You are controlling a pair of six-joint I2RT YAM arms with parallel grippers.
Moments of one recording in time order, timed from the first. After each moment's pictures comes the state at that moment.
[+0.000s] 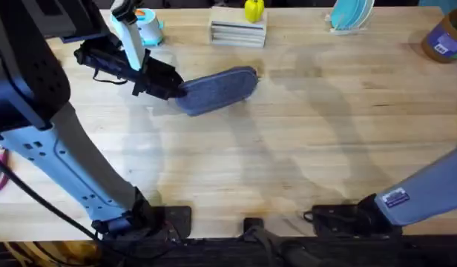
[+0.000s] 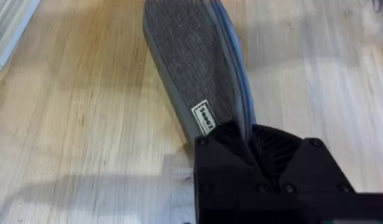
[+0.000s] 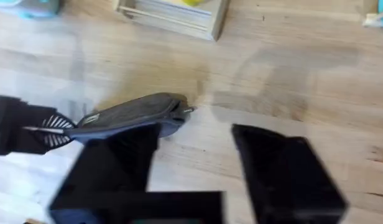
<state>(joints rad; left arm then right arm) 0.25 2.08 1.44 -1.41 0.95 1.88 0.26 1.83 2.08 -1.27 -0.10 0.23</state>
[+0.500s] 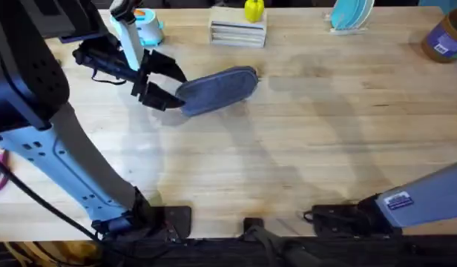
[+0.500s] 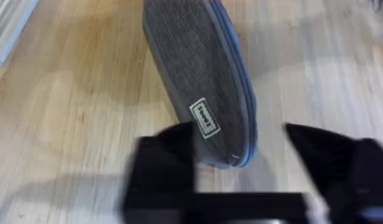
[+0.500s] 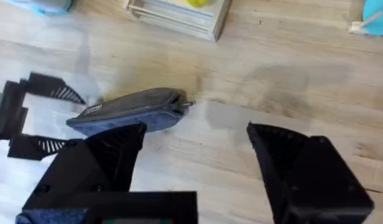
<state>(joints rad) 0.26 2.08 1.44 -1.42 0.94 1.88 0.26 1.75 2.08 -1.30 -0.10 0.19</state>
